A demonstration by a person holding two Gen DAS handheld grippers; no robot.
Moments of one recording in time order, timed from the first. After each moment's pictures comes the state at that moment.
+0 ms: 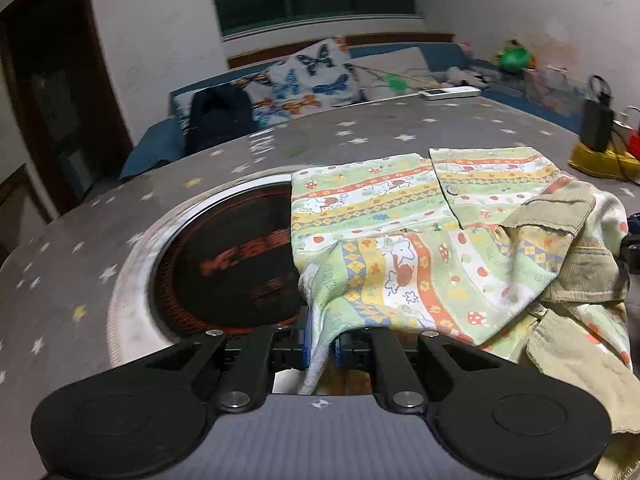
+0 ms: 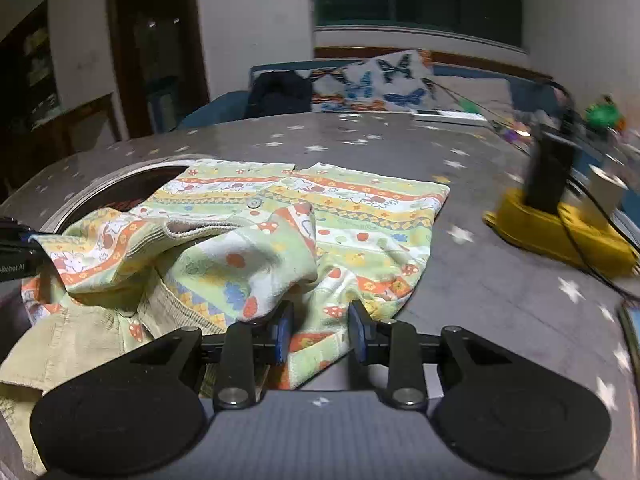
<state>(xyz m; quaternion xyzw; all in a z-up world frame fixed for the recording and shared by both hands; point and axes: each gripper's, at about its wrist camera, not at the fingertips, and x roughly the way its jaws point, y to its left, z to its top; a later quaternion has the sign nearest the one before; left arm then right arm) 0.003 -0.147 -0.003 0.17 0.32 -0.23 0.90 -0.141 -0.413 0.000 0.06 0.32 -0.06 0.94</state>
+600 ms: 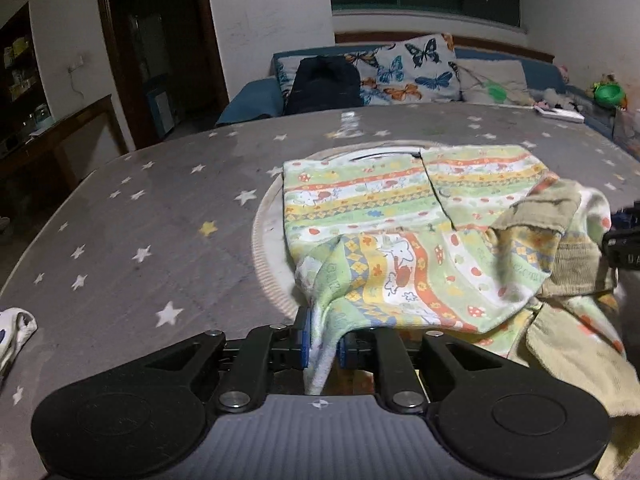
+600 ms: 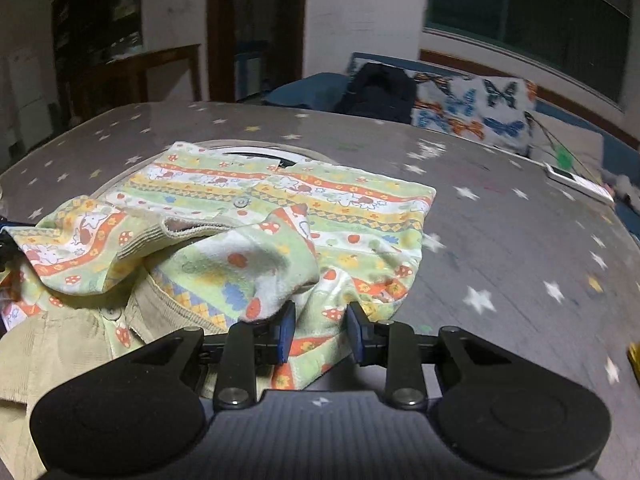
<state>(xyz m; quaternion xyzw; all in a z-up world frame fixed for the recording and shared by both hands) 0.008 -0.052 0.002 0.11 0.34 -0.12 0.93 -0.044 -0.322 0.007 -0.04 0.34 0.05 0.94</state>
